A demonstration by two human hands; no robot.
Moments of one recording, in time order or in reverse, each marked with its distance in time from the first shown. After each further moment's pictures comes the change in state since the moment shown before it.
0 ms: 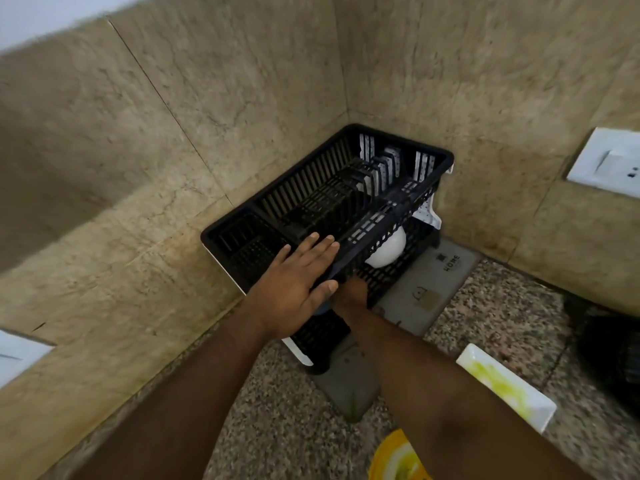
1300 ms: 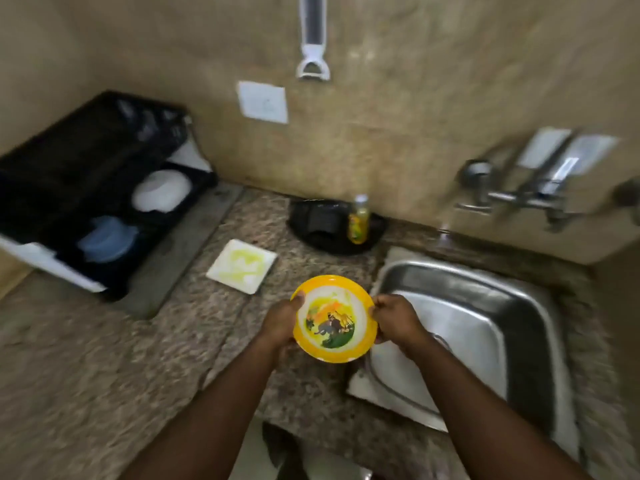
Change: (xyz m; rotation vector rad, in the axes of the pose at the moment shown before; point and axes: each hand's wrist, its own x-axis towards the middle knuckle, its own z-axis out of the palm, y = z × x) left_hand -0.116 0.426 0.211 -1.262 -0.277 -0.763; right_hand -0.459 0.300 -0.377 0.249 0.197 0.438
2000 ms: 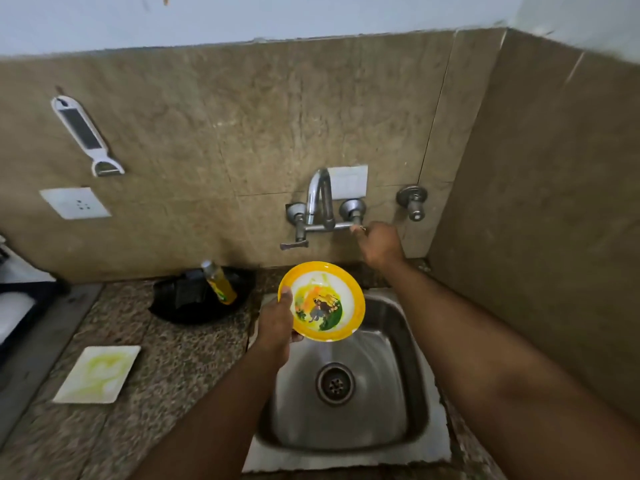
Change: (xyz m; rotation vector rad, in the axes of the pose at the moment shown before) left_hand -0.061 0.075 0.304 0.032 -0.170 0.195; right_hand 0.029 0.012 -0.341 -0.444 0.769 -0.176
